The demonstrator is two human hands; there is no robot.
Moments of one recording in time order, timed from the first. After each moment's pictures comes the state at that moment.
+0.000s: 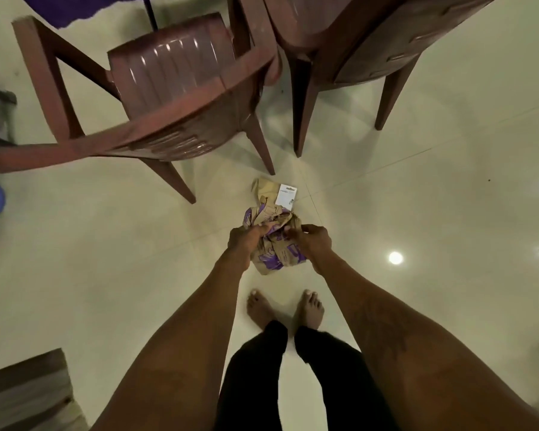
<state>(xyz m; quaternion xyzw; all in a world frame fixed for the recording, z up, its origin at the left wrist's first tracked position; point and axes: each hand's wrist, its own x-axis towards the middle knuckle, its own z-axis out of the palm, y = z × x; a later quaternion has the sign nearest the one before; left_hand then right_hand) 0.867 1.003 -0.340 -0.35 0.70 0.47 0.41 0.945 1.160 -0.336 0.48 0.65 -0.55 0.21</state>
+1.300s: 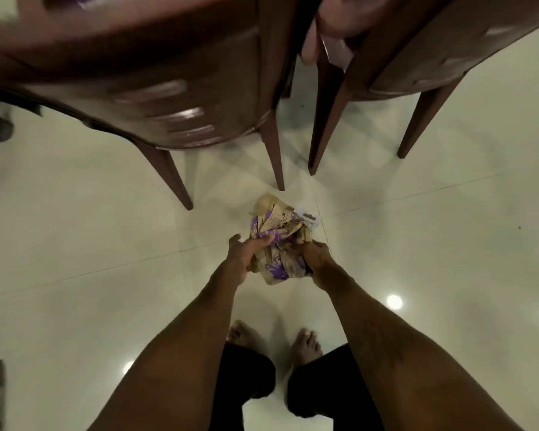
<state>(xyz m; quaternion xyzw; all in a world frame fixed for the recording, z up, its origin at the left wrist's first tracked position) 0.855 0.984 -0.472 -0.36 0.62 0.58 0.39 0.921 1.160 -0.462 0.44 0.54 -0.68 0.23</state>
